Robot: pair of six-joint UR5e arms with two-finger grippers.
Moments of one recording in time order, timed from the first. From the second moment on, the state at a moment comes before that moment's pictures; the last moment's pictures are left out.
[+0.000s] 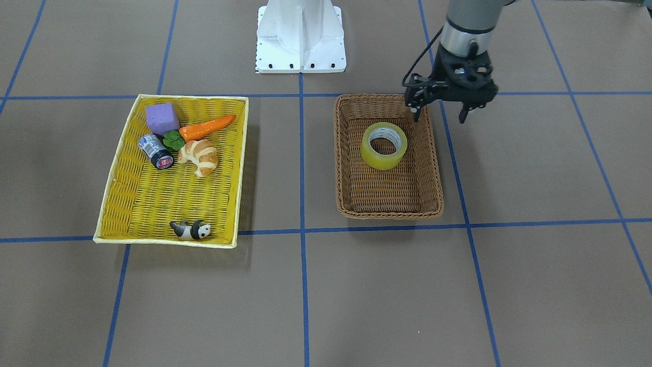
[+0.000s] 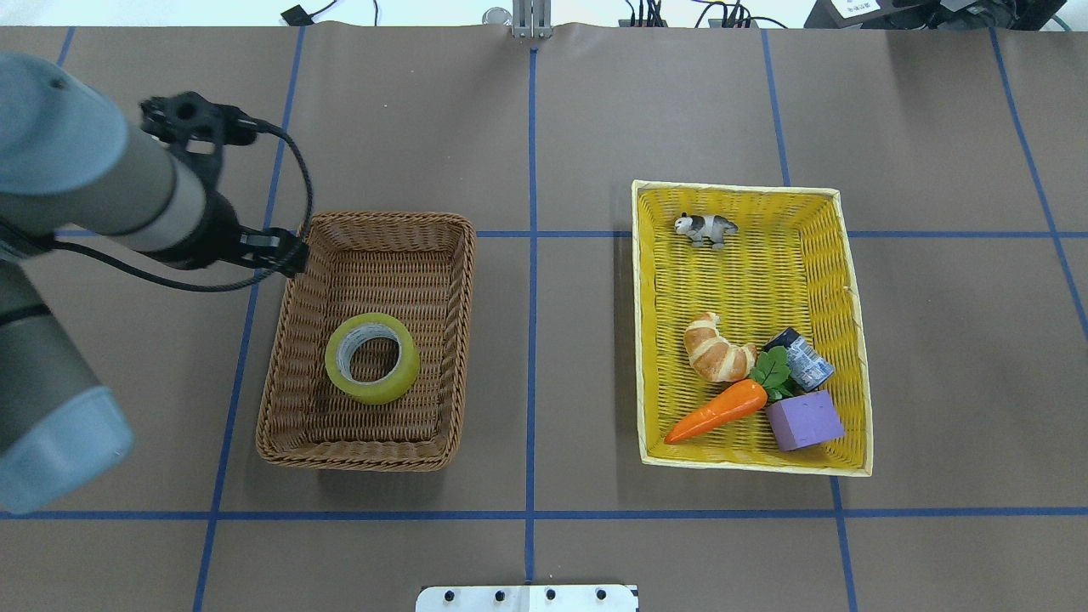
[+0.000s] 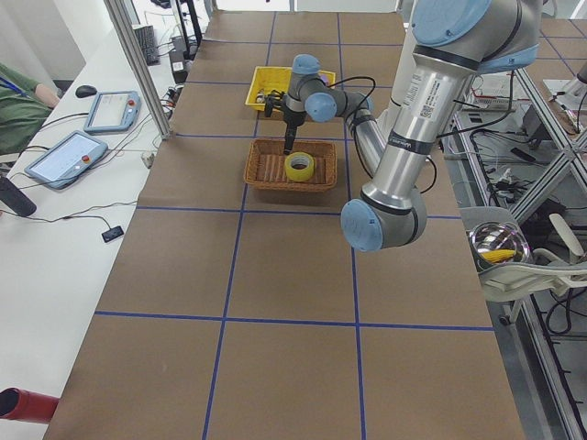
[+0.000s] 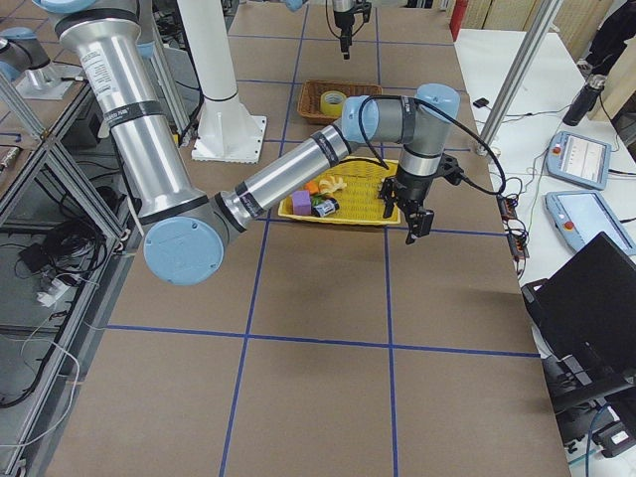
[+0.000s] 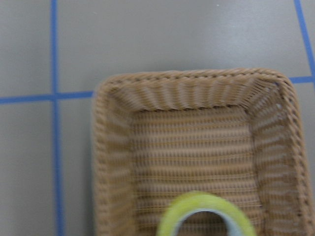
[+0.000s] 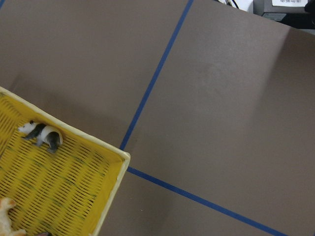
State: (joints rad) left arm -0.80 -1.94 -2.17 -1.26 -1.94 -0.85; right arm 1.43 -1.24 1.83 -2.17 2.13 -0.39
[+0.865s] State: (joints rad) left arm -1.47 -1.49 -2.16 -1.21 -2.29 -0.09; right arm 1.41 -1.40 1.78 -2.01 2.13 -0.20
